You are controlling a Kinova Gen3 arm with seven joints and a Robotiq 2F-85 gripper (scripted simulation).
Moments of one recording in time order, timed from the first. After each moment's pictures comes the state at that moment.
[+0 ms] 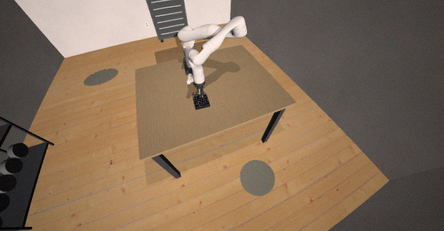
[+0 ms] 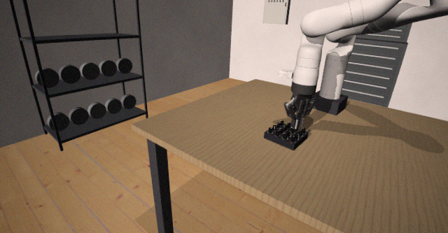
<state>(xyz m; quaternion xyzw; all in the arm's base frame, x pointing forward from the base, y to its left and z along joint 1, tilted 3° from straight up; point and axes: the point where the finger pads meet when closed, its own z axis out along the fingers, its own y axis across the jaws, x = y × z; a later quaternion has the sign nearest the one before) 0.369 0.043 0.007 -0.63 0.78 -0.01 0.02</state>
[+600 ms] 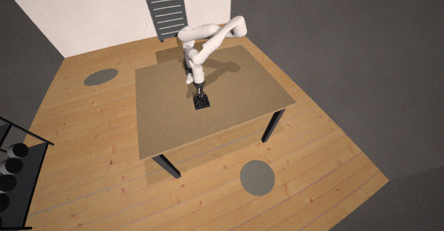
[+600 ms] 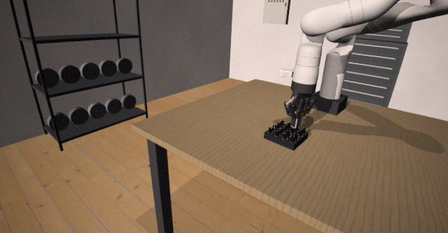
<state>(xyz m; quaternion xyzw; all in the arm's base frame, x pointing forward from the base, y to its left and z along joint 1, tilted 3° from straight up) 0.367 0.041 0.011 -0.63 0.78 -0.02 0.02</state>
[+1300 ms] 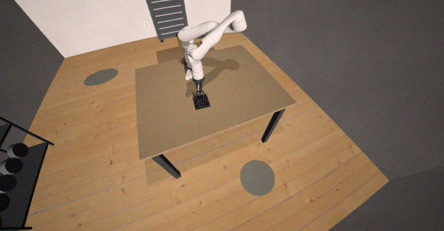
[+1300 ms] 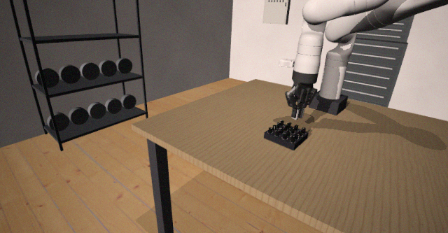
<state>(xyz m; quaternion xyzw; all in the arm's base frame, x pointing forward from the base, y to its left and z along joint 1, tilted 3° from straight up) 0.367 0.039 0.043 -0.63 0.77 -0.02 0.02</state>
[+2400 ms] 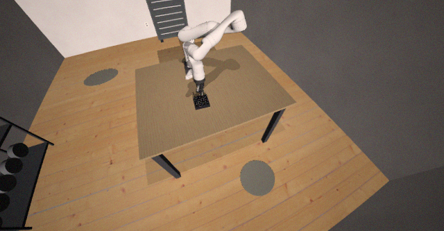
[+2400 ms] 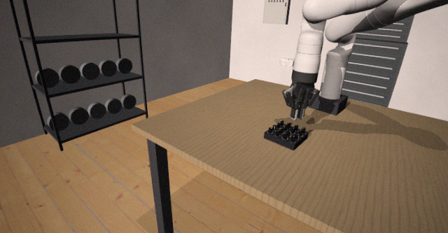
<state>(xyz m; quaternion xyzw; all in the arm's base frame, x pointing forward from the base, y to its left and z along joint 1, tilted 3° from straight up) 0.381 0.046 0.047 -0.56 0.83 -0.02 0.03</state>
